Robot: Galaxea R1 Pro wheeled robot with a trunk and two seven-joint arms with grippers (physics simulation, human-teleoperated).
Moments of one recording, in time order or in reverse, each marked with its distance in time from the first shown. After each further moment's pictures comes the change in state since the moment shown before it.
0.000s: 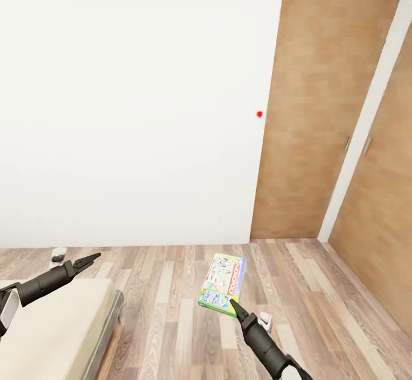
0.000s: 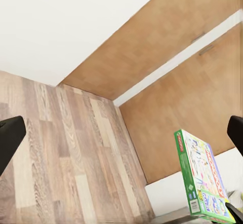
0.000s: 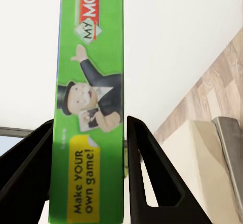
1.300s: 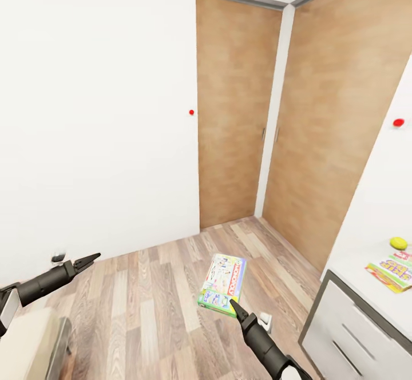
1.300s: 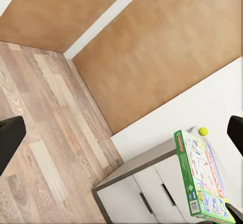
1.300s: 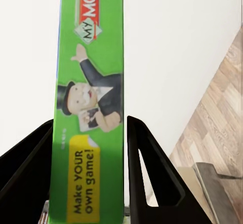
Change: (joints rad) left arm 0.000 0.000 0.000 0.000 0.000 0.000 0.000; right arm 0.001 0.000 0.000 0.001 0.000 0.001 0.000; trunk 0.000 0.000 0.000
